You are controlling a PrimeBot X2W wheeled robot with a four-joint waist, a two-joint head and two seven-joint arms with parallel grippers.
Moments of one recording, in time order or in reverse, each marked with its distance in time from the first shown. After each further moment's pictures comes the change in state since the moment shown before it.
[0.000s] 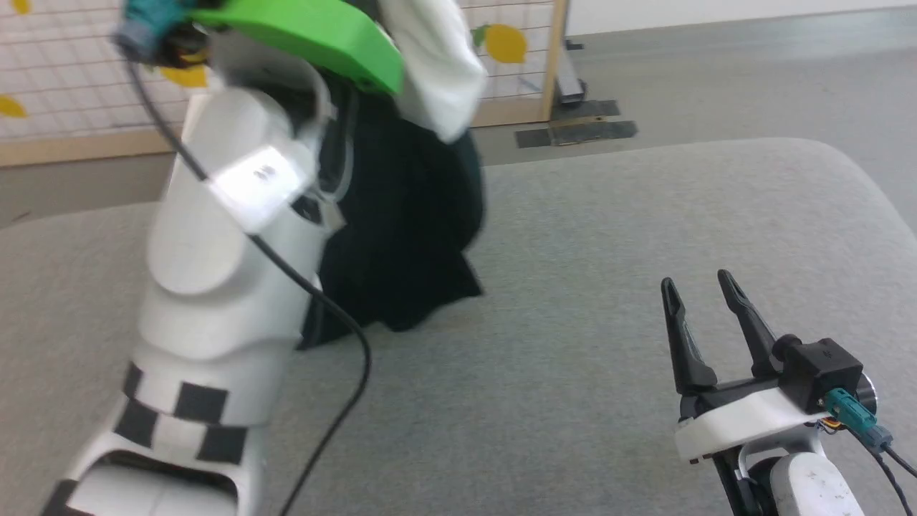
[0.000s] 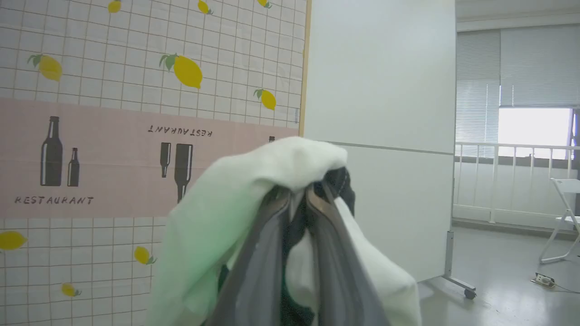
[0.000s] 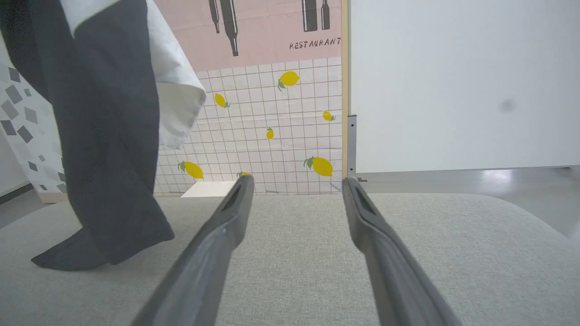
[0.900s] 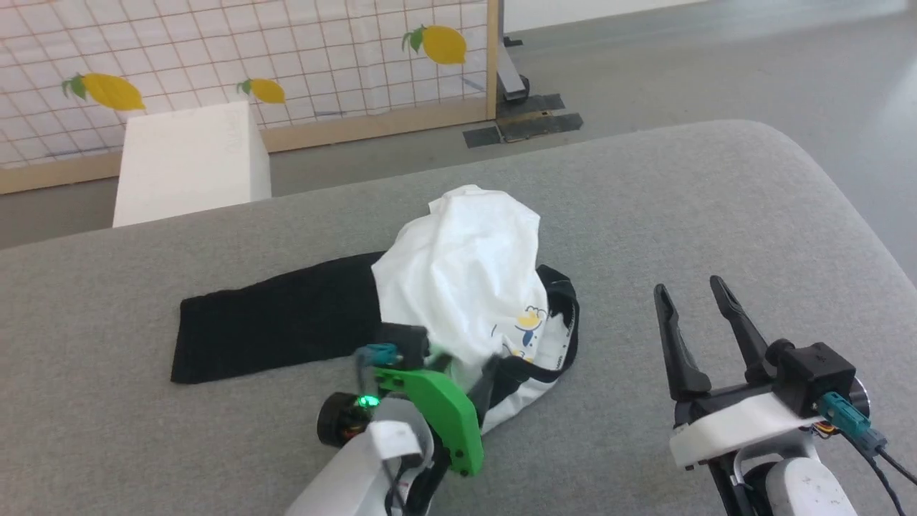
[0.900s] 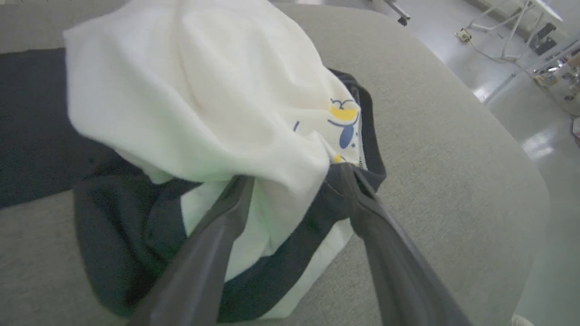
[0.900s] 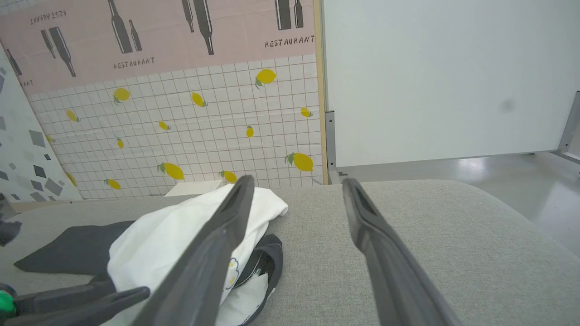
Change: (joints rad) left arm 0.581 -0.047 -0.318 0.242 -0.211 -0.049 0.181; right arm 0.010 0.000 0.012 0.000 0.009 0.000 0.005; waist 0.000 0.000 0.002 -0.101
